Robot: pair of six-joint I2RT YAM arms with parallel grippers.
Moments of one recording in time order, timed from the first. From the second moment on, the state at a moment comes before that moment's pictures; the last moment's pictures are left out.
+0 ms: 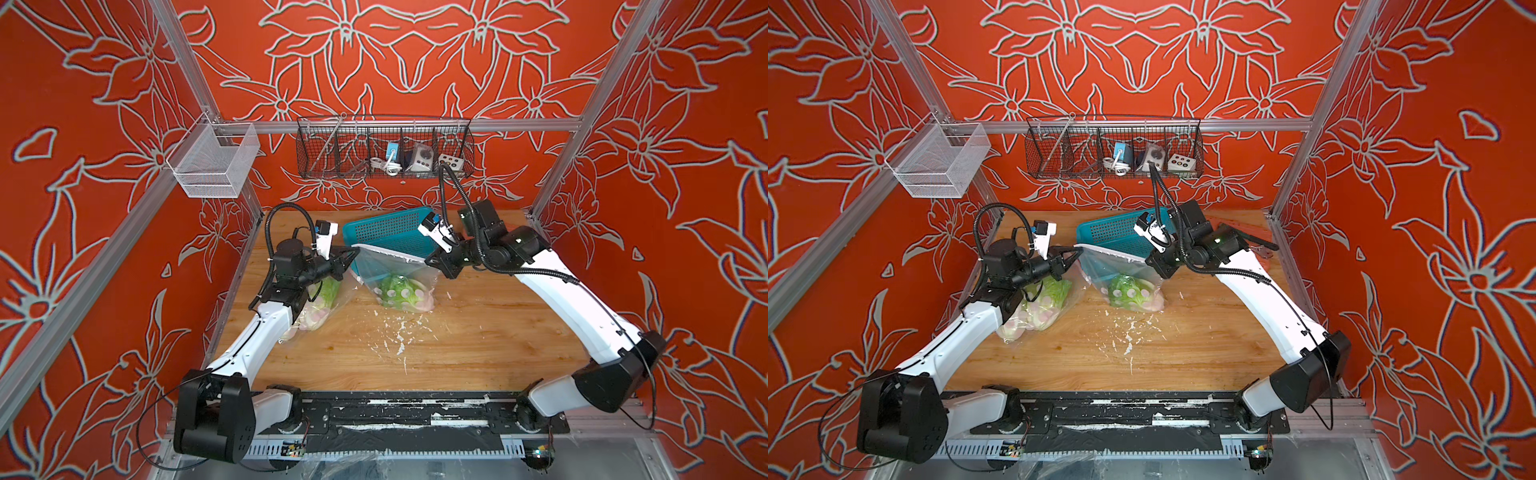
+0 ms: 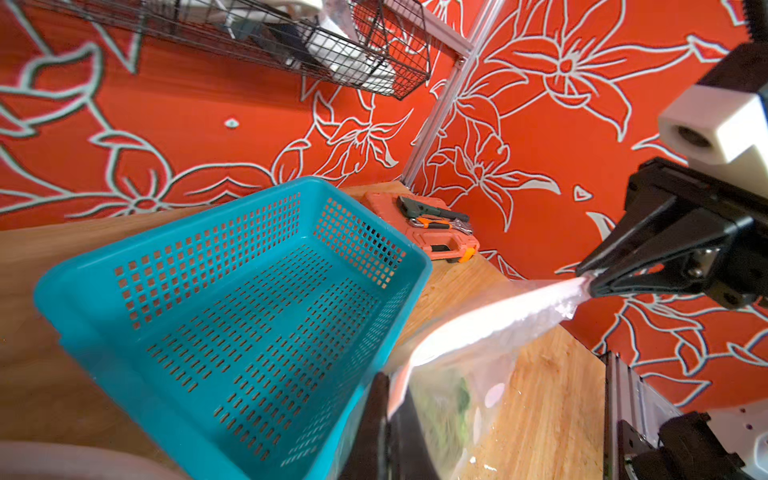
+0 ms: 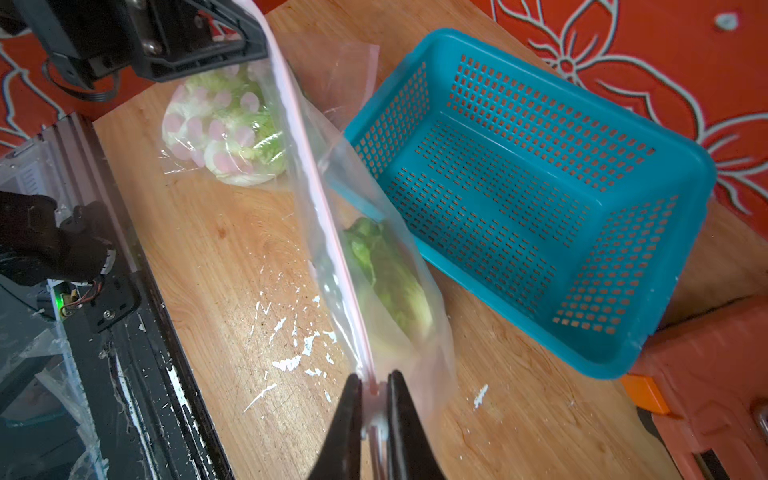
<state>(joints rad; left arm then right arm) -0.06 1.20 0.77 0.24 0.73 -0.27 0.56 1.47 1.61 -0.98 -0.31 -0.23</state>
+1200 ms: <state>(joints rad) -0.05 1.19 0.76 0.15 0.64 -0.36 0.57 1.34 0.92 -0.08 -0.45 0.18</state>
